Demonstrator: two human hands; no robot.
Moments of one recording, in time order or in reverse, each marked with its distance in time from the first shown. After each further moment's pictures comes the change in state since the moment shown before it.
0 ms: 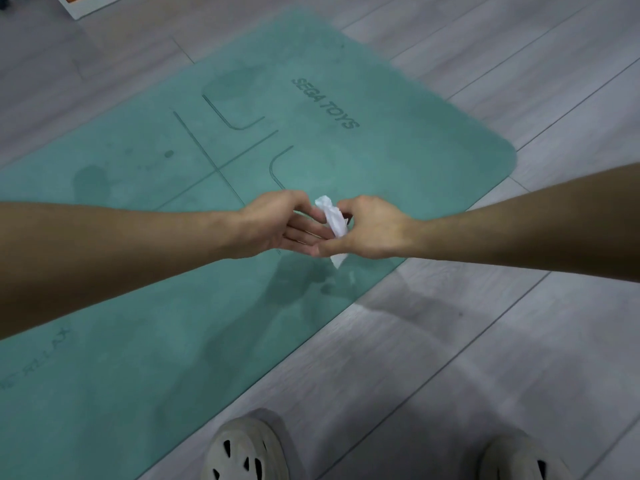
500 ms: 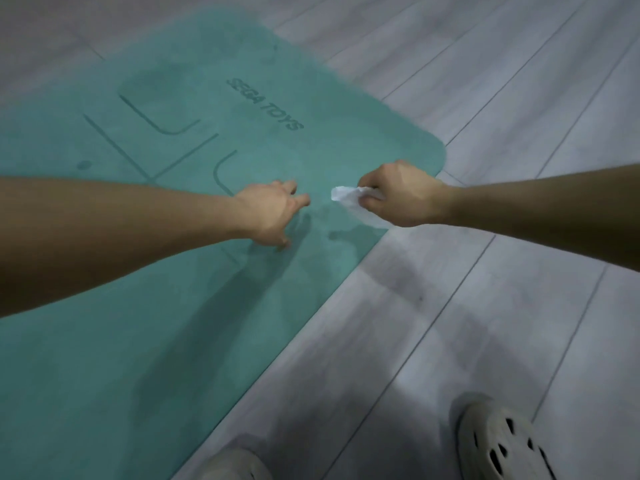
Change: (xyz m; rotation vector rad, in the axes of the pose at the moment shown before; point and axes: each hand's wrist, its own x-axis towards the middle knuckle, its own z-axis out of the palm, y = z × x) left_hand 0.088 0.015 0.007 1.773 0.016 0.554; right_hand -0.027 0.052 -0.064 -0.400 0.184 0.112
